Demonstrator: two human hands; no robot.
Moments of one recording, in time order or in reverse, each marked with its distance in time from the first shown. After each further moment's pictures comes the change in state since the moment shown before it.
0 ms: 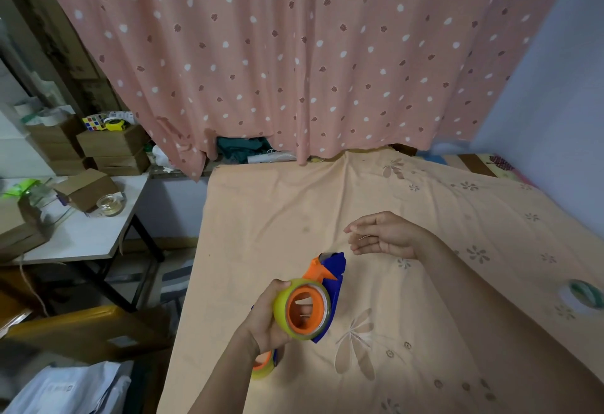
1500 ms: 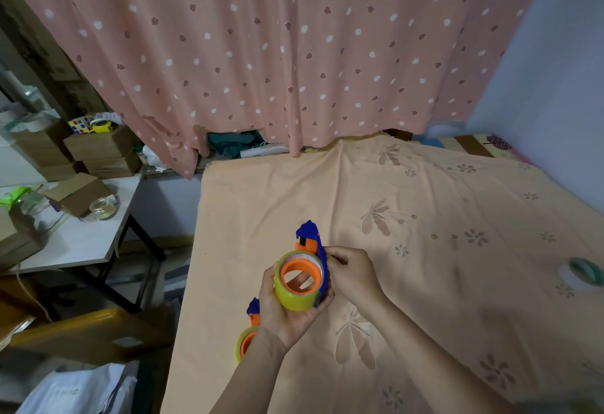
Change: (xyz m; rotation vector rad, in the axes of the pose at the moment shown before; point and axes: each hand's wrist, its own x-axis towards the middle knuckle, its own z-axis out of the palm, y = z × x) left_hand 0.029 -0.016 0.041 -0.432 0.075 0.198; right_hand -0.025 0.066 0.111 -0.185 0.491 -0.298
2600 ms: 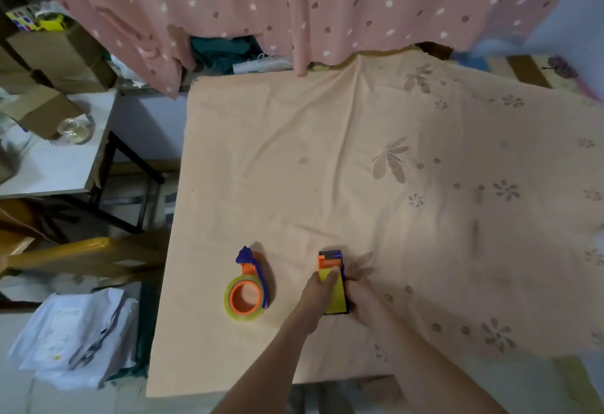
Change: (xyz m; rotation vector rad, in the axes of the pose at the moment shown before) left_hand 0.089 -0.086 -0.083 1.034 0.519 -0.097; right_hand 0.020 0.192 0.027 0.287 -0.065 0.967
